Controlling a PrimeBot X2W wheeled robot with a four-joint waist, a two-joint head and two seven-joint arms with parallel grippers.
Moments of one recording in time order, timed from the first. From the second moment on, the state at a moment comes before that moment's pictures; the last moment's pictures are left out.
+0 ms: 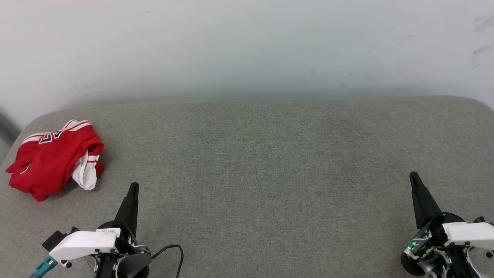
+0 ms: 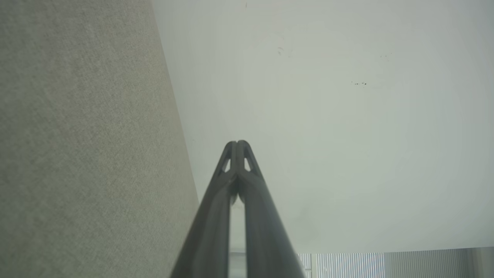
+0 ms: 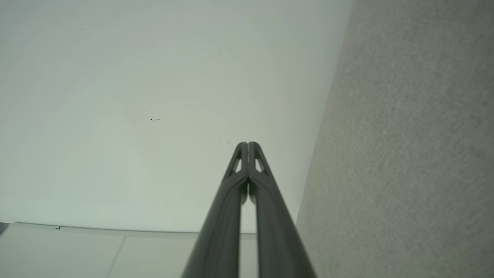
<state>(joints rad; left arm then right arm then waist) -0.10 0.05 0.11 0.25 -1.61 -0.13 0.11 -0.10 -0.05 -0.11 0.25 1.61 0.13 0.12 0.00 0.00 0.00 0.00</state>
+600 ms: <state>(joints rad) -0.10 0.05 0.11 0.25 -1.61 -0.13 0.11 -0.10 -0.05 -0.11 0.25 1.61 0.13 0.11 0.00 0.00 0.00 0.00</state>
